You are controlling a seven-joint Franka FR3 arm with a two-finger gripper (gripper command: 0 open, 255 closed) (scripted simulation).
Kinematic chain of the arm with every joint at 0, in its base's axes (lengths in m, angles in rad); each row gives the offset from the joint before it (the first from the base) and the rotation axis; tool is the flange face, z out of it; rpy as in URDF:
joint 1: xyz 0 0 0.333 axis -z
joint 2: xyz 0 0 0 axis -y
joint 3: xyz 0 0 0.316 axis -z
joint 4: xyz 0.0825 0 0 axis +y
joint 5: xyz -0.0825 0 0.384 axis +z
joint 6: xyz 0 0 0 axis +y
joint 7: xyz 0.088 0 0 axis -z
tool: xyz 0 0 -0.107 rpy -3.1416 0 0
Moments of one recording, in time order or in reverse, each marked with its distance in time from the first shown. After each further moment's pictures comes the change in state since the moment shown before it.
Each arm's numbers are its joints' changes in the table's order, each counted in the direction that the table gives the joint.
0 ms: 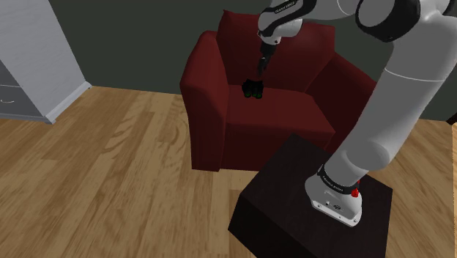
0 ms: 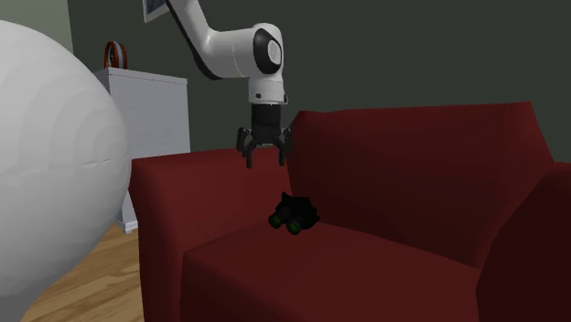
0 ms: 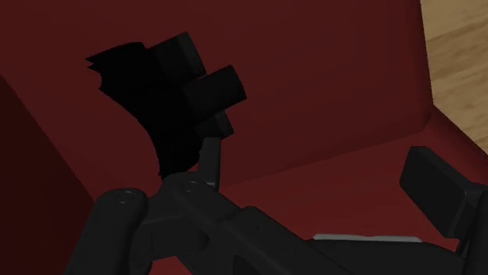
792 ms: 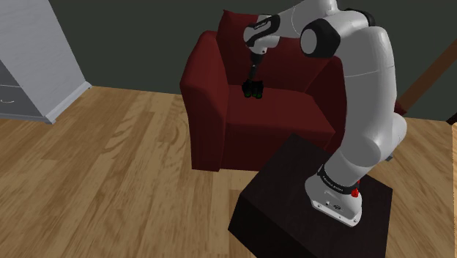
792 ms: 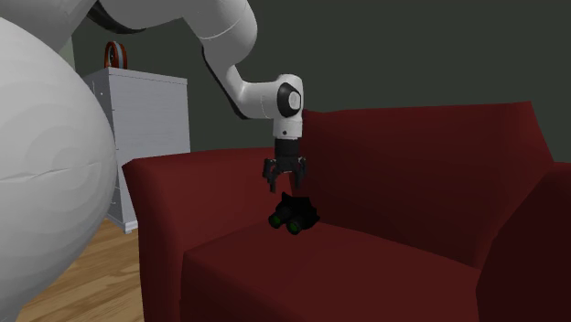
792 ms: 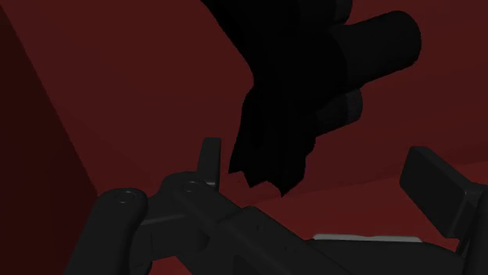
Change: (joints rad) arm 0.168 -0.484 -0.071 -0.484 0.163 0.071 -0.248
